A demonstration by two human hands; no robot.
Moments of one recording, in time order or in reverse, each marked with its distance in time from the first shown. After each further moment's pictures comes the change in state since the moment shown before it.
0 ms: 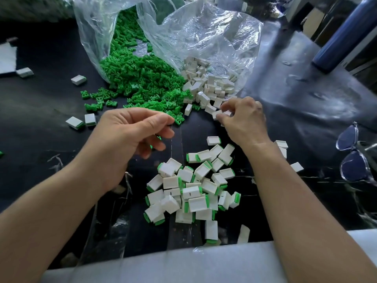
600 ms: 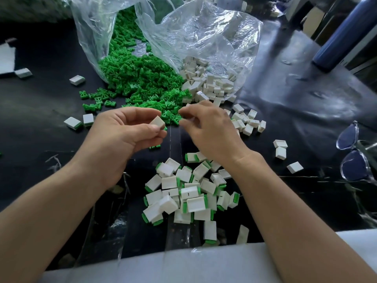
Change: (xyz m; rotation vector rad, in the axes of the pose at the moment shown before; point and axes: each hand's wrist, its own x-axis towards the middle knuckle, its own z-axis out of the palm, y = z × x) left_hand 0.005 -0.006 0.001 -0.068 0.124 -0.063; right_hand -0.036 -0.044 0.001 0.299 -0.162 -0.356
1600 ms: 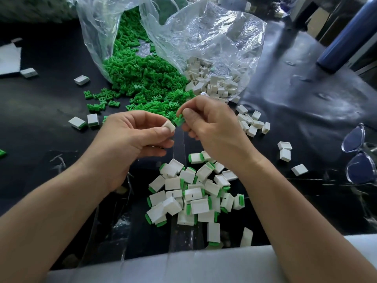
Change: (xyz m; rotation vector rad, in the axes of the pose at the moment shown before) left_hand -0.001 -0.002 0.000 0.045 -0.065 -0.019; right_hand -0.009 -0.018 -0.009 0.414 -0.026 0.024
